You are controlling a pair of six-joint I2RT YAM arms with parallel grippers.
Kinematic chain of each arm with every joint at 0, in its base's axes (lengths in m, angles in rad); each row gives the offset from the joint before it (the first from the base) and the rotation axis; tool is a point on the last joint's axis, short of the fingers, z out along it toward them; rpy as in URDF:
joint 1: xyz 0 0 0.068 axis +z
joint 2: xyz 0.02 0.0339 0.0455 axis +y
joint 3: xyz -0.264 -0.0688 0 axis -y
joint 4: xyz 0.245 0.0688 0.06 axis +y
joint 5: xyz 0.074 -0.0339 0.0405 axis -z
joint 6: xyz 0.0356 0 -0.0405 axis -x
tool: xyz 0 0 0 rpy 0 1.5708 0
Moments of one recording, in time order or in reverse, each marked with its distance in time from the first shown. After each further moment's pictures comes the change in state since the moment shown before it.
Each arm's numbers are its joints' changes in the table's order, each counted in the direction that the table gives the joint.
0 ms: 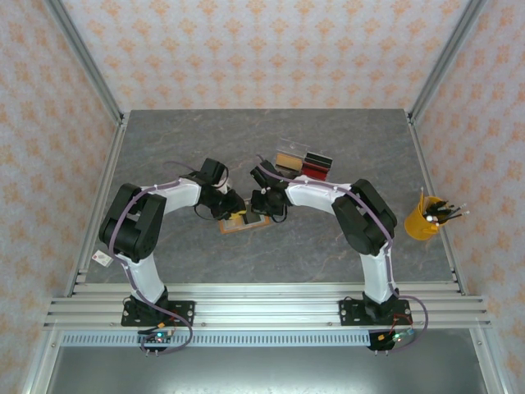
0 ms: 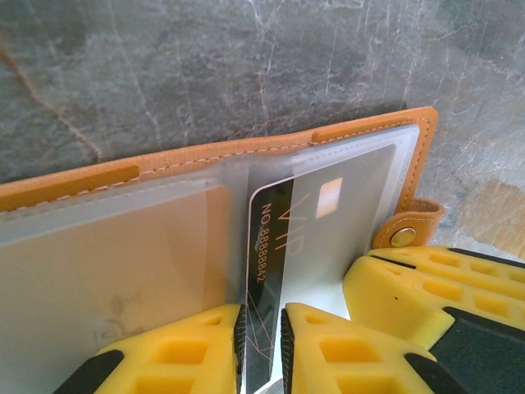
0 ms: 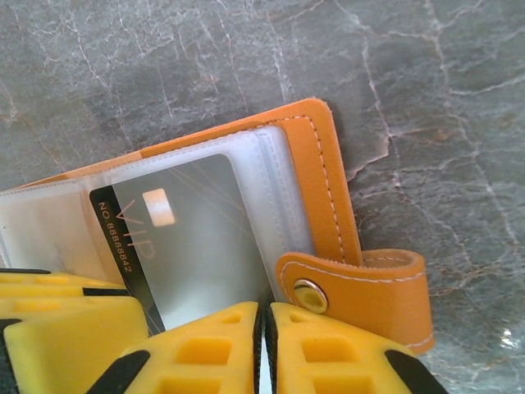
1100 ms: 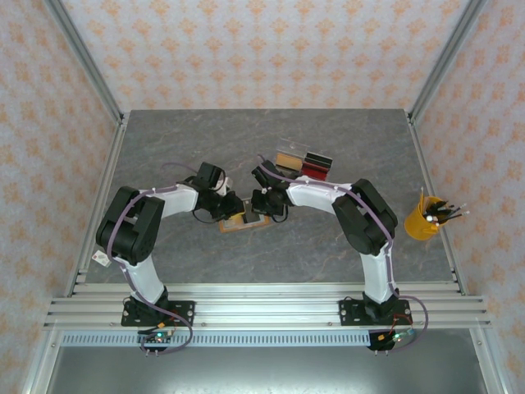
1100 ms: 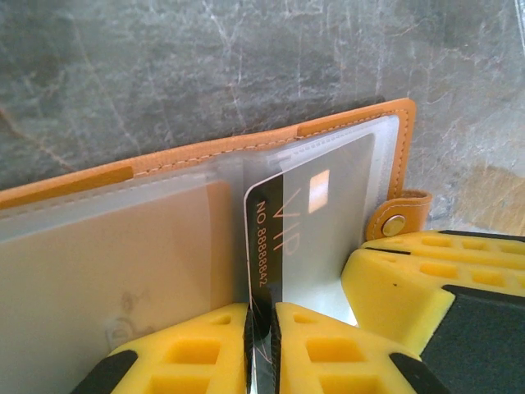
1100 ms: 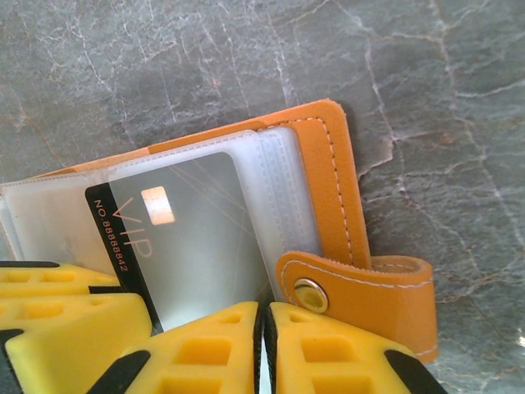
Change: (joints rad) left arm 0.008 -0.031 -0.089 -0.150 0.020 -0.075; right arm -0.007 -0.002 -0.016 -0.029 -0.023 -0.011
